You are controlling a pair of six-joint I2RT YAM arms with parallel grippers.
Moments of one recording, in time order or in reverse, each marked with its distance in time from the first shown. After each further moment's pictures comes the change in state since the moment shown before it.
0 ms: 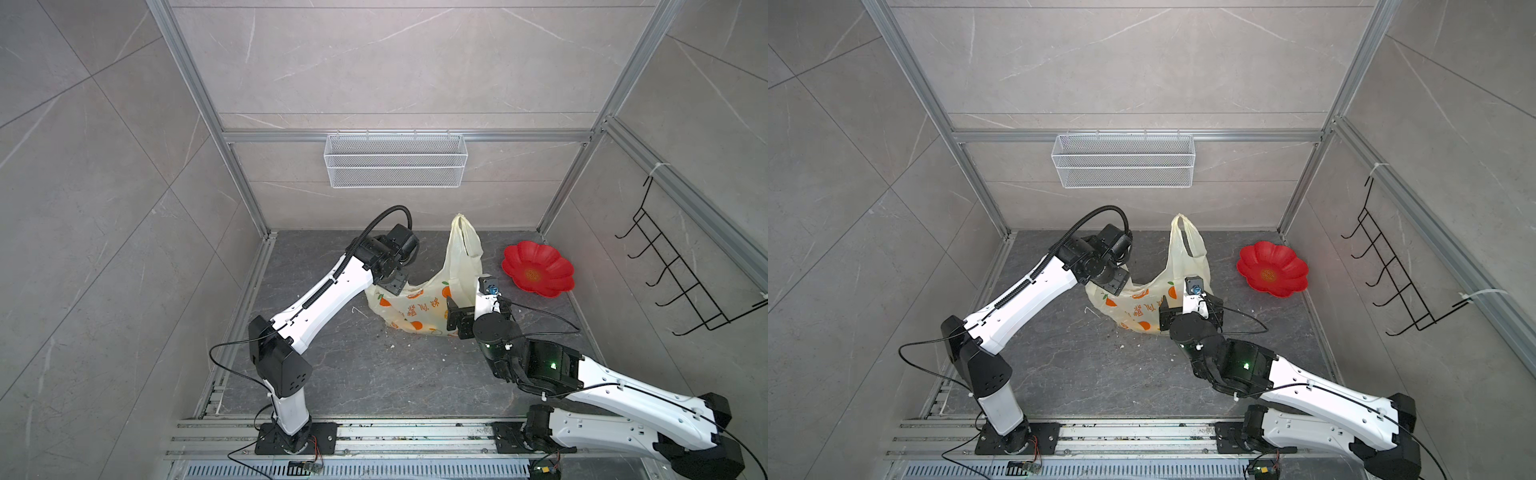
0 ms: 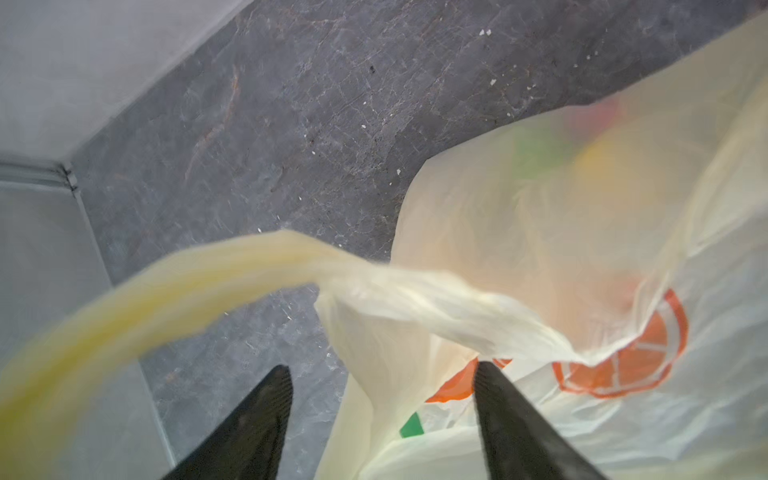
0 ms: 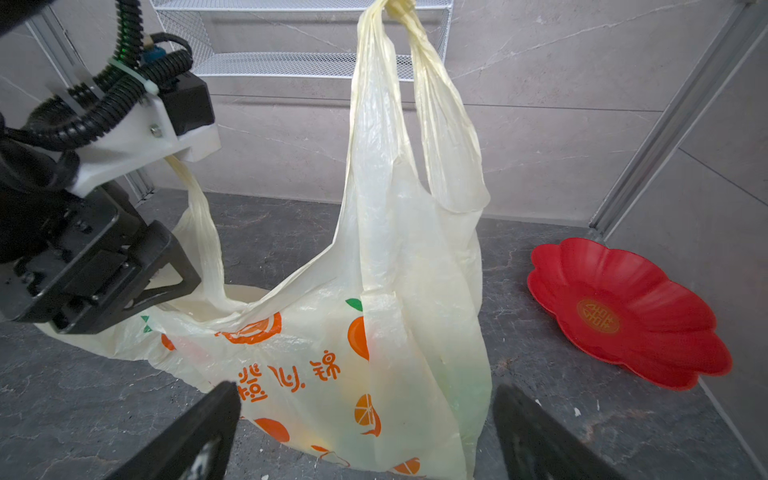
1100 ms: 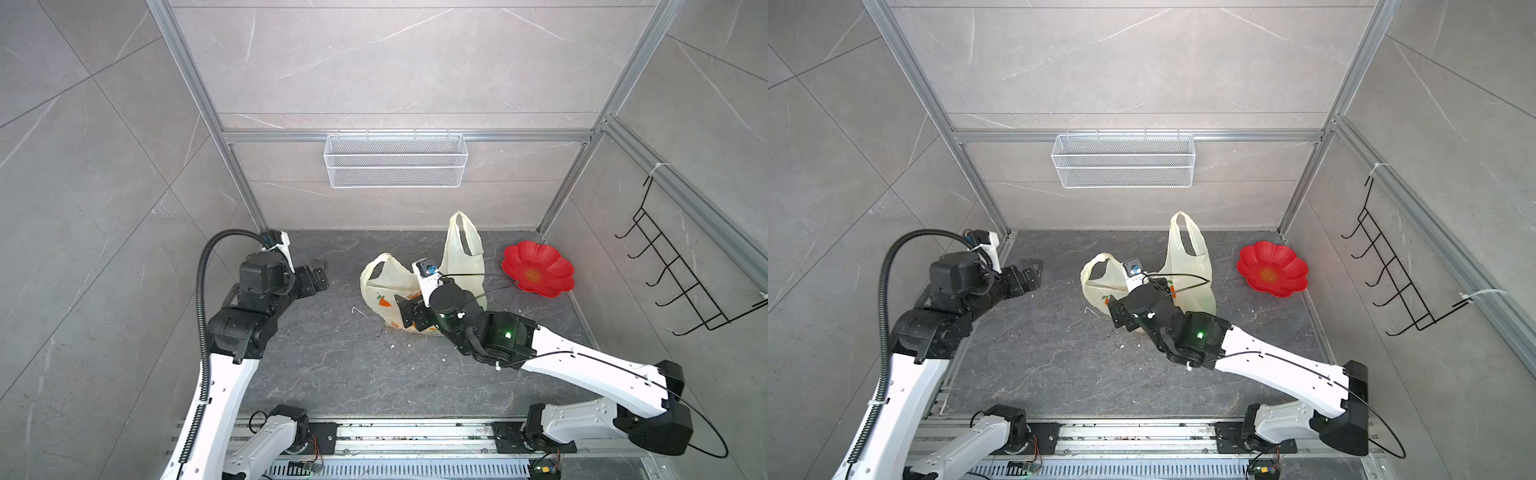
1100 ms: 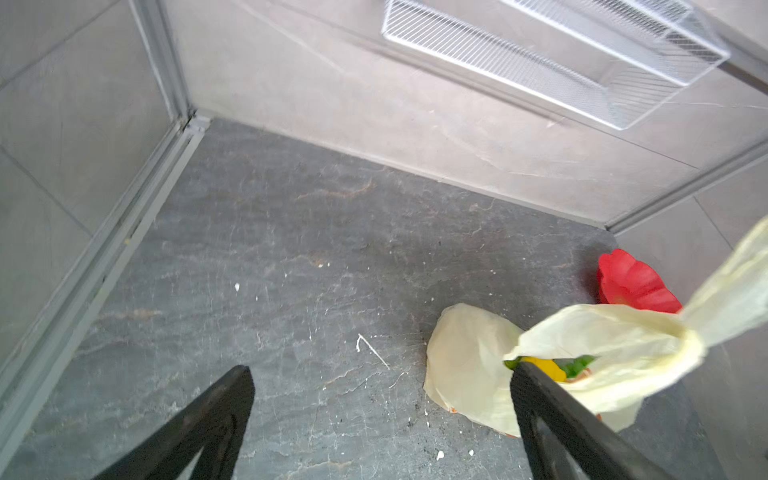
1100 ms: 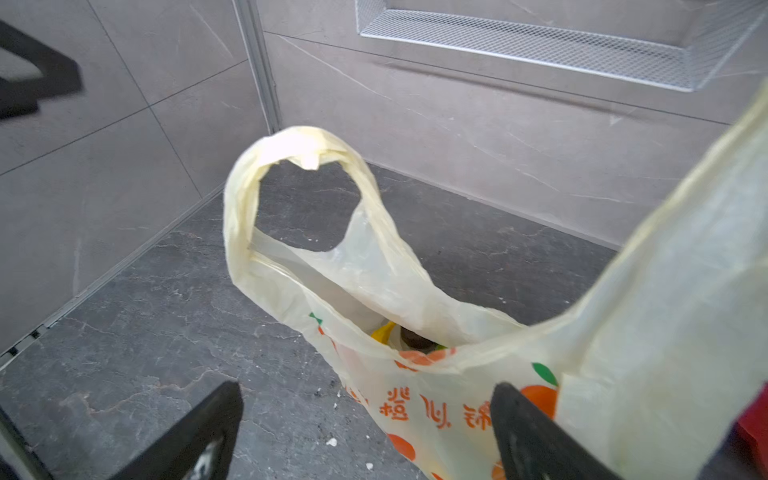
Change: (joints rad) left arm 0.482 -0.802 -0.490 0.347 0.297 -0.208; right arm 0.000 0.303 0.302 -0.002 -0.338 -0.128
